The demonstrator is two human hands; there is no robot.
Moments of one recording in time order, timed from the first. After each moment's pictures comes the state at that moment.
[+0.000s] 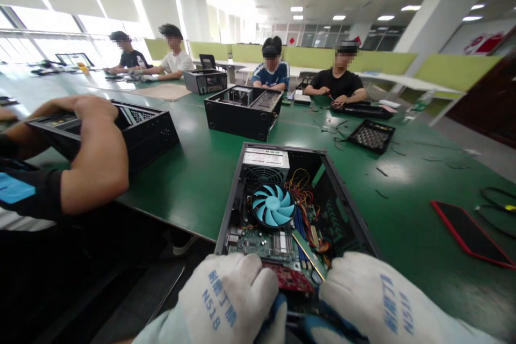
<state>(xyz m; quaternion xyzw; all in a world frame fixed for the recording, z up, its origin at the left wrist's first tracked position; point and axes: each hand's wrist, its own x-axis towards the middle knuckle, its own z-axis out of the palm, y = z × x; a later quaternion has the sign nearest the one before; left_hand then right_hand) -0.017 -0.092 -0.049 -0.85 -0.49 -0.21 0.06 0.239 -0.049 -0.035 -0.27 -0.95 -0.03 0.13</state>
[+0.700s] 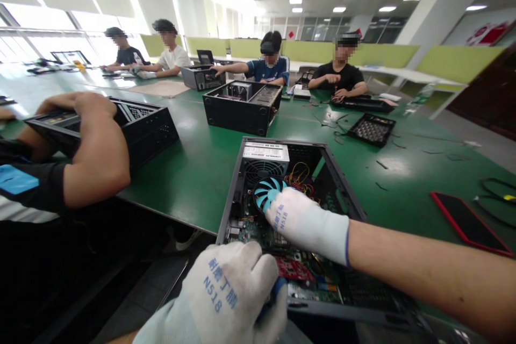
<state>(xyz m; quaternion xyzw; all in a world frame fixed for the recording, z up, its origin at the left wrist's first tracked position) -0.015 -0.093 -0.050 -0.83 -0.50 -0.24 0.04 0.129 0.048 -0.054 -0.22 -0.95 -0.17 -0.12</state>
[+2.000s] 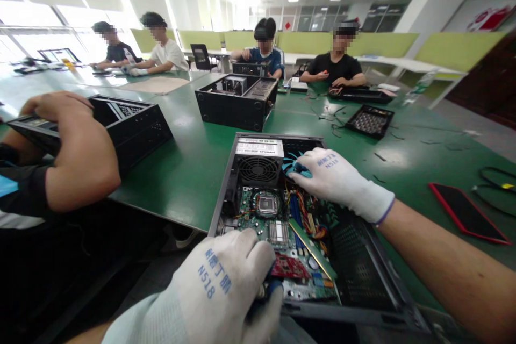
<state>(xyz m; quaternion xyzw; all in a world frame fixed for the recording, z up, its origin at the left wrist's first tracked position) -0.016 -0.081 -0.036 -0.85 -0.48 -0.22 -0.01 0.204 0.108 -0.029 -0.42 -0.90 -0.13 0.02</state>
